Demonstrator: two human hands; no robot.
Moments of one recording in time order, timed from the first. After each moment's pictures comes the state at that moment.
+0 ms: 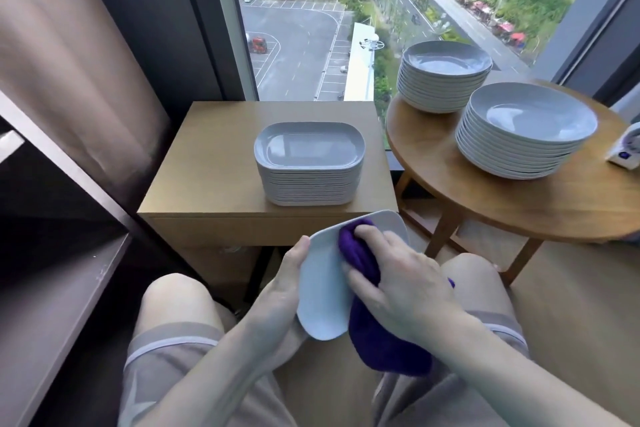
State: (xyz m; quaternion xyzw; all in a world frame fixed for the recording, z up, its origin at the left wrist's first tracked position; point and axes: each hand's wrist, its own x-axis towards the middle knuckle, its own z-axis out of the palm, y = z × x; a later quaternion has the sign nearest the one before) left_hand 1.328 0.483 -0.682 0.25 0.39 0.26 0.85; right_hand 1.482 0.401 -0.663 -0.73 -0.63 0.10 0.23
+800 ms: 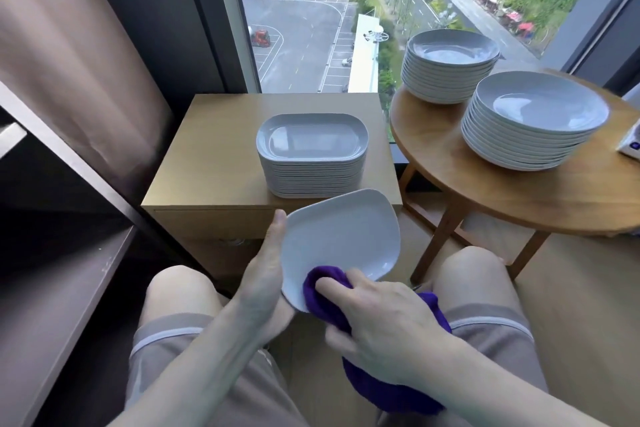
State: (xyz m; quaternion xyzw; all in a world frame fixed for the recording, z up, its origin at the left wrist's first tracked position) left_hand 1.304 0.482 -0.677 0.32 0.40 0.33 0.79; right_hand 1.452 0.380 -0.666 -0.63 -0.76 0.14 0.10
